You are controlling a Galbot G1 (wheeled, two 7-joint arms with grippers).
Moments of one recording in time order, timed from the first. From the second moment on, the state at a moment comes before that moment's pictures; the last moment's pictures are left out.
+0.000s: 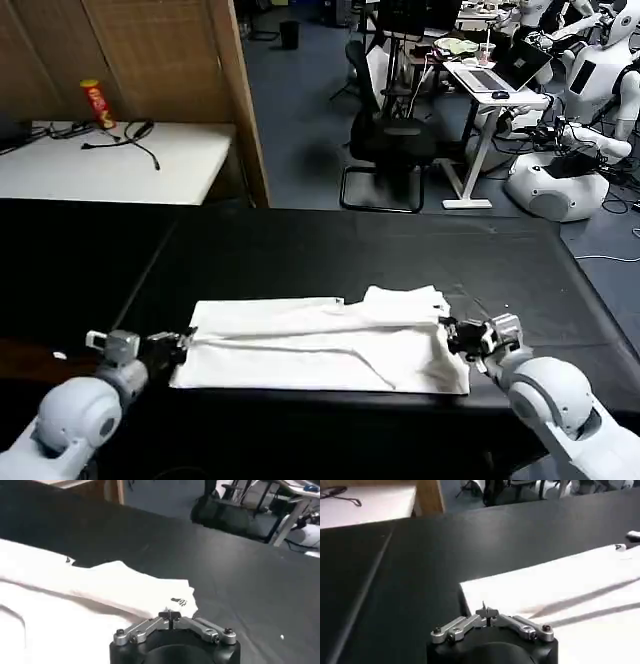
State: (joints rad) left arm 1.44 -0.79 -0.56 -2.05 -0.70 0.62 -0.07; right arm -1.26 0.81 0.42 2.06 0.66 -0.74 0.12
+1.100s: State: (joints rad) left arm 1.45 -0.88 -0.65 -2.11 -0.75 0.62 -0.09; right arm -1.27 0.89 0.52 2.04 0.69 -0.71 0.14
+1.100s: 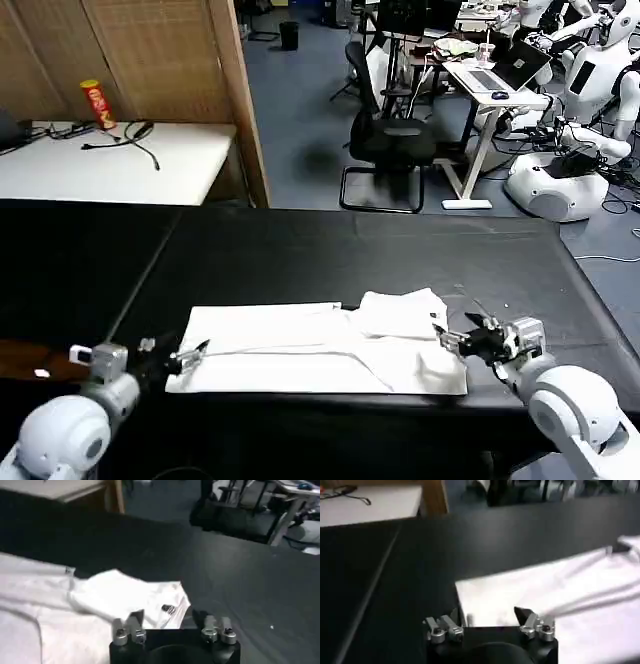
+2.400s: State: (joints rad) left arm 1.20 -1.01 -0.54 -1.78 -0.76 0.62 -0.07; right arm -1.00 1.08 0.34 1.72 0.54 -0.60 0.14
